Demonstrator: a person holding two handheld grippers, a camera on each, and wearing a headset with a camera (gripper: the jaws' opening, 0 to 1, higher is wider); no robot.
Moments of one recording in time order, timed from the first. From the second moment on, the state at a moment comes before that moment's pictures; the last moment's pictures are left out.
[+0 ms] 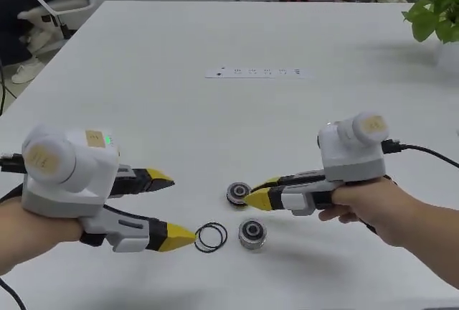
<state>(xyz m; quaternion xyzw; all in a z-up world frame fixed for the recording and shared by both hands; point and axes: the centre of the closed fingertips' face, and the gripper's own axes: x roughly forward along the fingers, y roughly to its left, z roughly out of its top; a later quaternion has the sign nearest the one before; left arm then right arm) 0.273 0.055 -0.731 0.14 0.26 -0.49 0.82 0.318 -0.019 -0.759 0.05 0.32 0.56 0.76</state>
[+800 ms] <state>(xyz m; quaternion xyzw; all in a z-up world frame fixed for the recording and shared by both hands) 0.307 0.043 -0.745 0.15 0.27 -0.49 0.82 0.334 -0.035 -0.773 -0.01 0.31 0.55 0.78</state>
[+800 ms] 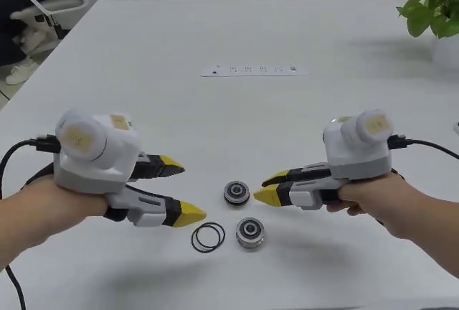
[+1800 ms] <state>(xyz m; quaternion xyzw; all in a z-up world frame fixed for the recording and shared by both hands) 0.331 0.011 -0.780 0.17 0.29 -0.51 0.80 0.339 -0.020 -0.801 -0.07 0.29 0.55 0.78</state>
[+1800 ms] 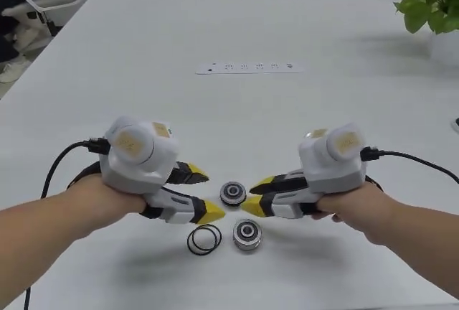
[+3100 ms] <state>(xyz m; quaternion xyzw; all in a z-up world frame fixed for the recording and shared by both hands) 0.348 -0.015 -0.793 0.17 0.29 -0.51 0.79 0.342 -0.016 -0.805 -0.08 0.28 0.55 0.78</state>
